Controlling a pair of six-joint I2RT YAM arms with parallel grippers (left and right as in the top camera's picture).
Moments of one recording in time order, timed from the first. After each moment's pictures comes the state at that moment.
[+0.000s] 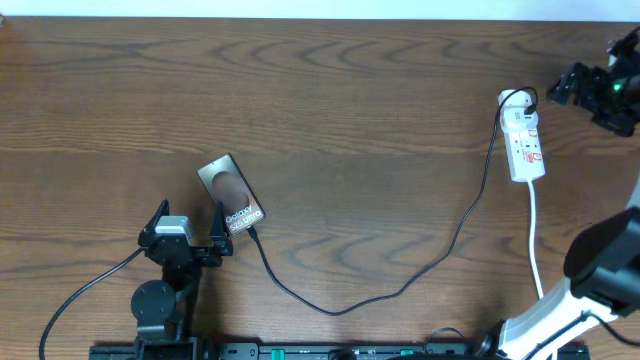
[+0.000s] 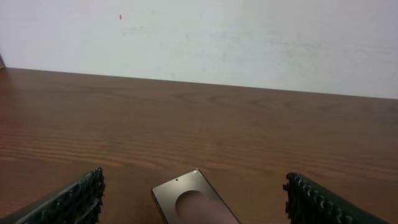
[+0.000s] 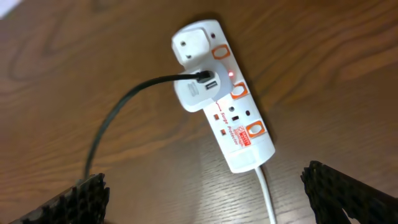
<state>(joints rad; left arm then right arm) 0.03 0.01 0.01 -0.10 0.10 -0.09 -0.43 1.94 1.96 -1.23 -0.29 0.04</state>
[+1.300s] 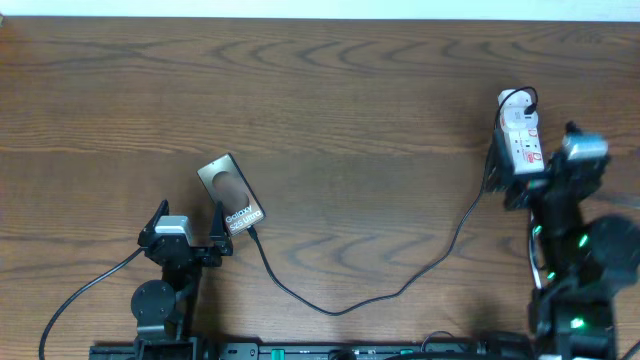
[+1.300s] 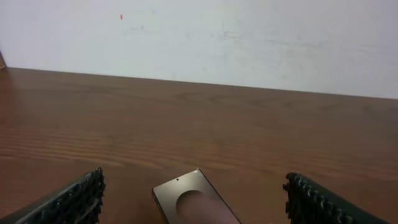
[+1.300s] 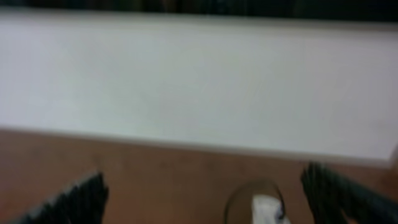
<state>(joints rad) 0.03 0.01 0.01 -0.10 0.10 -0.09 -0.08 0.59 0.57 0.04 -0.20 -0.05</state>
